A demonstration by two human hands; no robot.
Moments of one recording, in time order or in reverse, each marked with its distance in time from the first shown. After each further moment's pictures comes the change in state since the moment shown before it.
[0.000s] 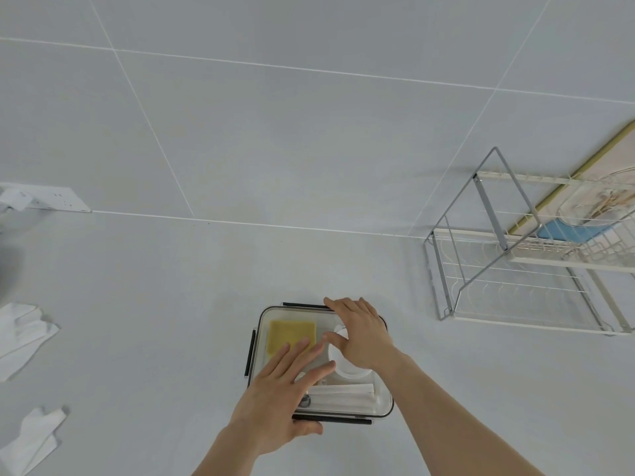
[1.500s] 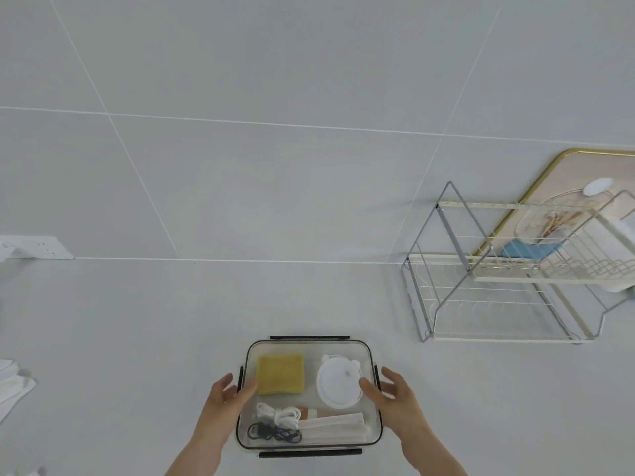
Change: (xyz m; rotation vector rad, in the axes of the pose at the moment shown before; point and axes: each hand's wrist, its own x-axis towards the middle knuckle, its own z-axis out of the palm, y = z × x) left_hand -0.005 -0.042 -0.024 -1.301 0.226 -1.132; right_hand -0.094 0.034 0.016 1.041 0.136 0.861
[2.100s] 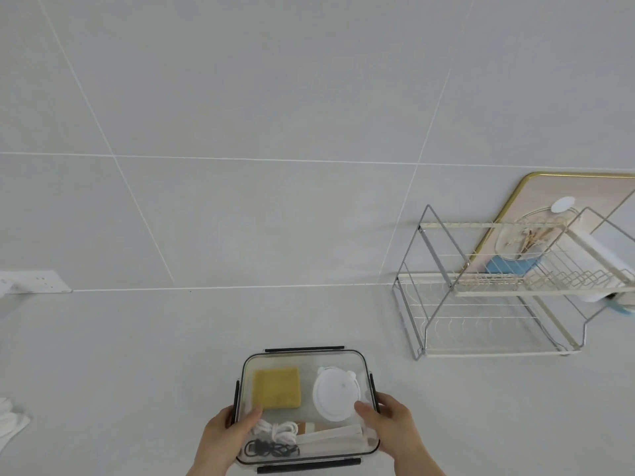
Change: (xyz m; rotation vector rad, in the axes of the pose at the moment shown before) left_hand -0.007 0.008 0.005 0.101 0.001 0.075; right_hand -0.008 -0.002 0.003 0.144 0.037 -0.058
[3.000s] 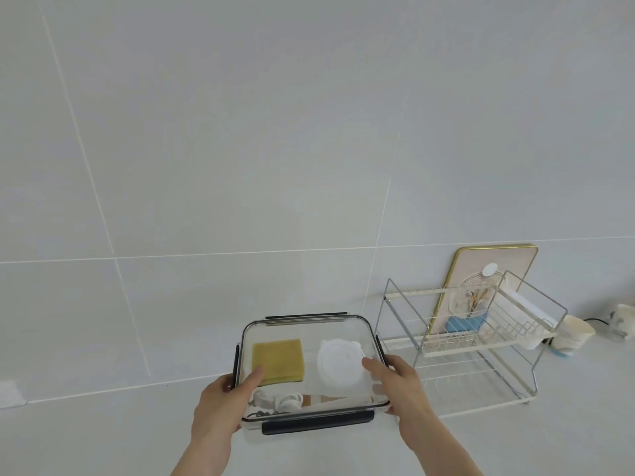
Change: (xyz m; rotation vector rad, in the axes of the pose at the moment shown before) left_hand -0.047 0.177 -0.027 -0.137 -0.022 0.406; right_hand -0.083 -0.194 -0.015 0.156 0.186 -0.300
